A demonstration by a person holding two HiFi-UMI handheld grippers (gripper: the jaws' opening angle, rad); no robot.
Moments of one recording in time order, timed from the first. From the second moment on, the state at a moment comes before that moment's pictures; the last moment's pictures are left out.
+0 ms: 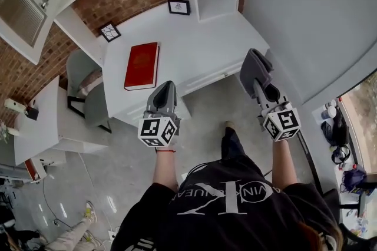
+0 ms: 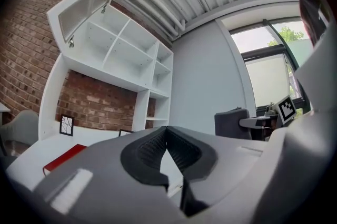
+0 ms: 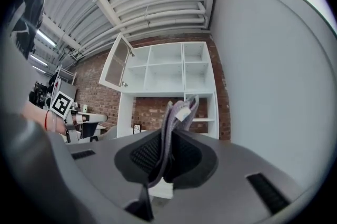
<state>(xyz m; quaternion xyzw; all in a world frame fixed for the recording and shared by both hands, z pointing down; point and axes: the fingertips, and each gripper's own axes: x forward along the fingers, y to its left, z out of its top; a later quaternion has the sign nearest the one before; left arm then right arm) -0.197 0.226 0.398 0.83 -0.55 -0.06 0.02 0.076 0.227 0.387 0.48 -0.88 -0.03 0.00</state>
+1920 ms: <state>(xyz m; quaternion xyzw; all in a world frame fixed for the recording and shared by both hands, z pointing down) -0.166 -0.245 0.363 0.79 -0.62 -0.03 -0.04 0.006 -0.290 0.332 0.34 -0.94 -0.03 -0.02</state>
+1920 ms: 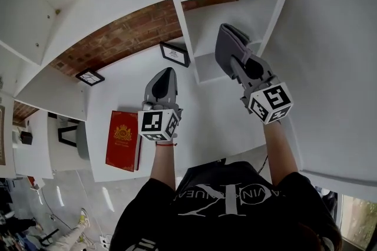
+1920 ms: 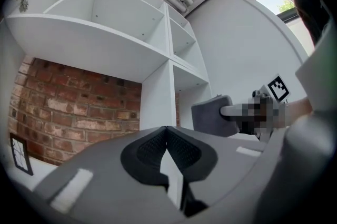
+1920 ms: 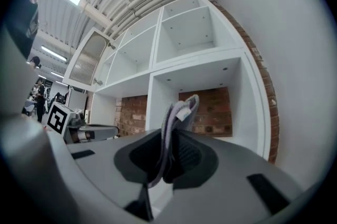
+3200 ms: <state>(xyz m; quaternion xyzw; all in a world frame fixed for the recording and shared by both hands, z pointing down) -0.169 -0.314 0.395 0.80 -0.60 -0.01 0.00 -0.049 -0.408 0.356 0.34 -0.91 -0.05 0.25</state>
